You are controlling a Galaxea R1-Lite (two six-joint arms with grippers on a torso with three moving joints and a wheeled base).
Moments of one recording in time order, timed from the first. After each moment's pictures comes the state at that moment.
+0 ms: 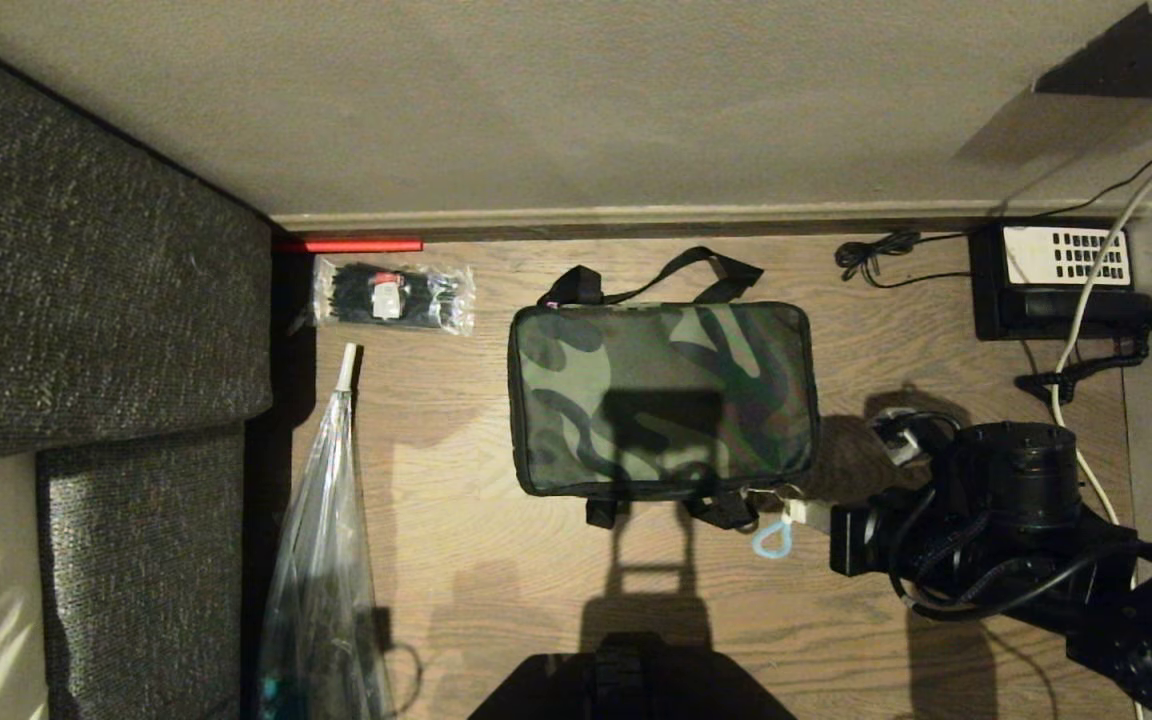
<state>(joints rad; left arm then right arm) 0.00 0.00 0.00 0.00 0.00 -0.01 0.32 1.85 -0.40 -1.00 0.20 0.20</state>
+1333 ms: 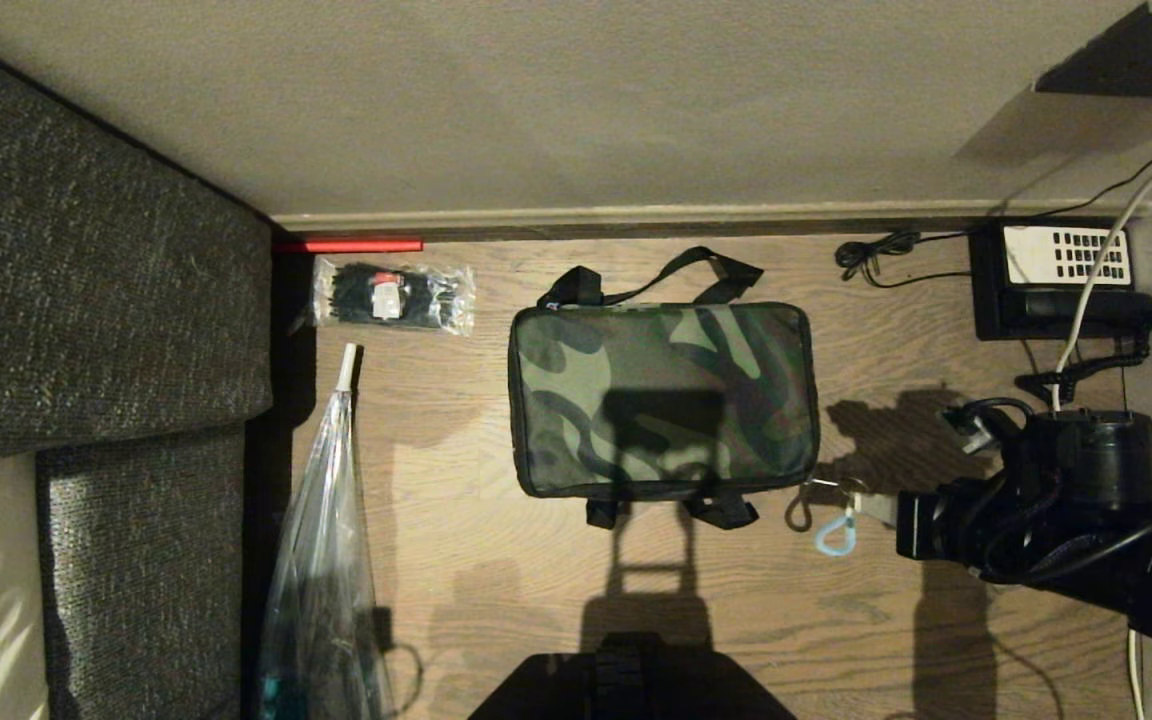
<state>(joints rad) 0.00 0.00 0.00 0.00 0.00 -0.01 0.12 1.79 -0.41 -0.87 0.27 0.16</state>
